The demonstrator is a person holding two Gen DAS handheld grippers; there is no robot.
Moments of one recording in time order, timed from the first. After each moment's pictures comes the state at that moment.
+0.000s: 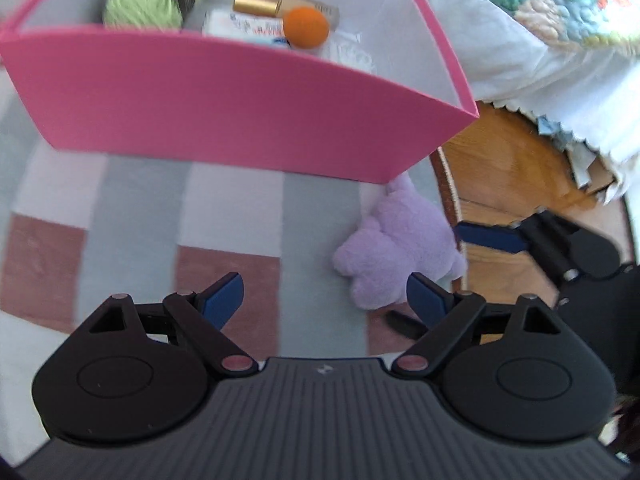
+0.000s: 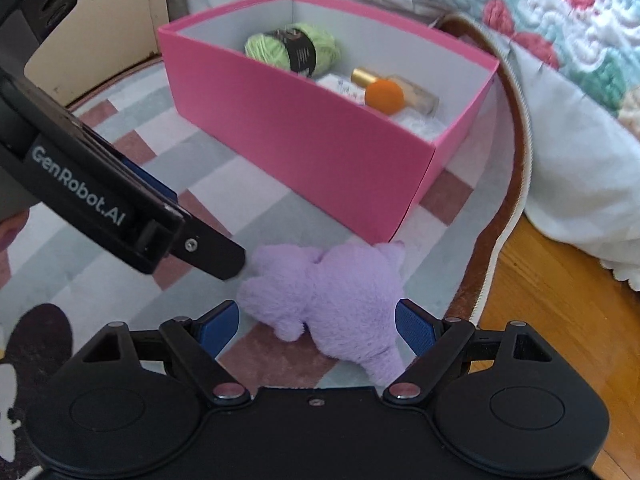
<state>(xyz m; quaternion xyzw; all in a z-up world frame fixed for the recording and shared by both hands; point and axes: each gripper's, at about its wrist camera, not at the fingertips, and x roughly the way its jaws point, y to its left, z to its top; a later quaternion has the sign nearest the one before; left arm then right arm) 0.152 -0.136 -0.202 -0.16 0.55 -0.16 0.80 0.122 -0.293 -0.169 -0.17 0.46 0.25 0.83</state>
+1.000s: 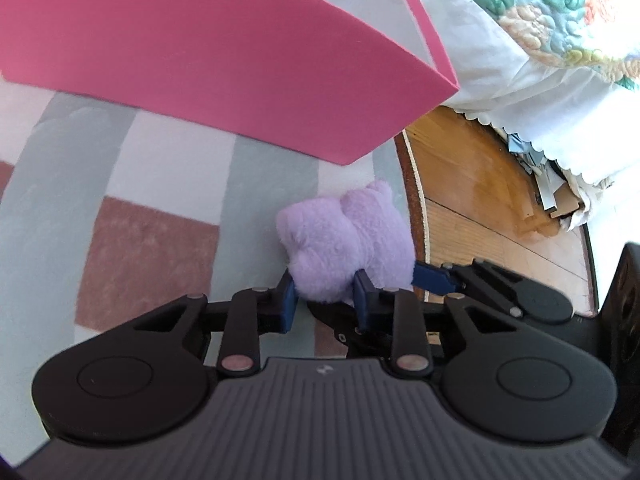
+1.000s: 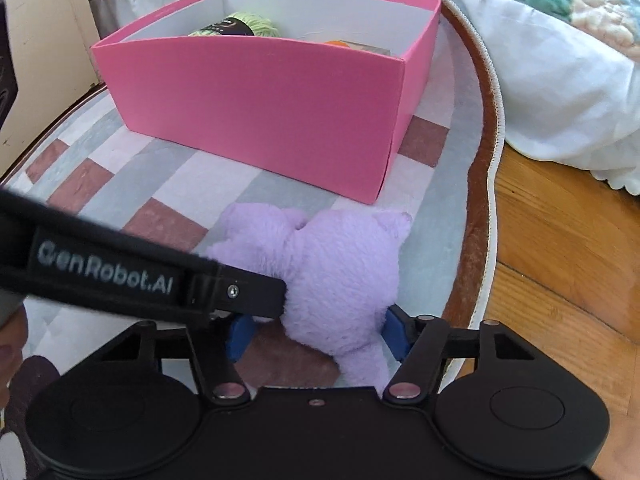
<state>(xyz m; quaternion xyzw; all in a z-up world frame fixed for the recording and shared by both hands) 0.136 -0.159 -0.227 -0.22 0.53 -0.18 0.80 0.112 -0.297 -0.196 -0.08 0.47 0.17 0.86</state>
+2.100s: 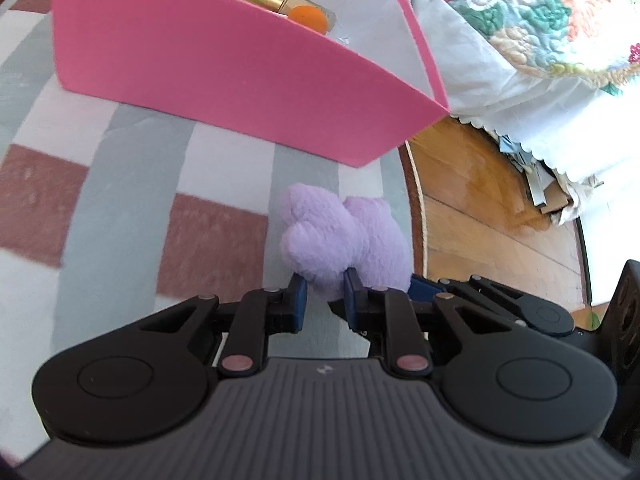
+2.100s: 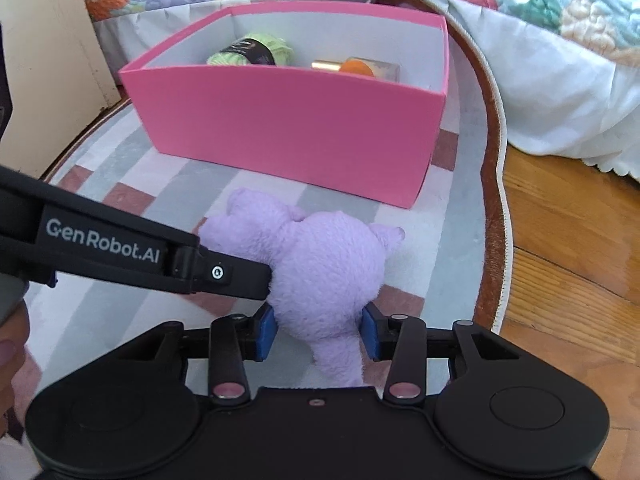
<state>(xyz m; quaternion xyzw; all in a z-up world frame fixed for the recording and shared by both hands) 0.109 -0.106 -0.188 -0.22 0.54 -0.19 0.79 0.083 -0.262 -0.164 -0.05 0.47 0.14 0.87</state>
